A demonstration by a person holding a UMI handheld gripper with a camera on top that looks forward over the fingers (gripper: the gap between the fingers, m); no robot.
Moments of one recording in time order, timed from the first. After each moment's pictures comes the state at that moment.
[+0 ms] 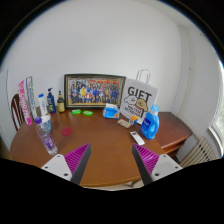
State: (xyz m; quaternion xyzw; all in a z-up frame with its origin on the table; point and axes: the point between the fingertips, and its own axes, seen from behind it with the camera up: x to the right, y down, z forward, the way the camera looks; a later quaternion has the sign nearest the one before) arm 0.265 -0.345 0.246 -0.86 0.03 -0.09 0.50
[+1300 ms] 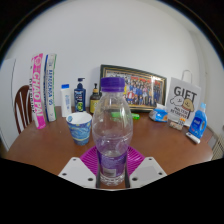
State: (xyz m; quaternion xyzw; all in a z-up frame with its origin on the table) arm -0.027 -0.164 0.088 -0.83 0.00 -0.06 0.56
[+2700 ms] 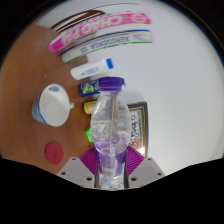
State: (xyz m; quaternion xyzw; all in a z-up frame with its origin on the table) arm -0.014 0.002 0.210 -0.62 -0.50 -0.43 0.43
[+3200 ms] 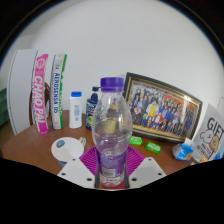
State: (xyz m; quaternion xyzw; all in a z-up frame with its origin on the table) arm -0.037 -0.006 0.136 -0.80 -0.18 0.02 0.57
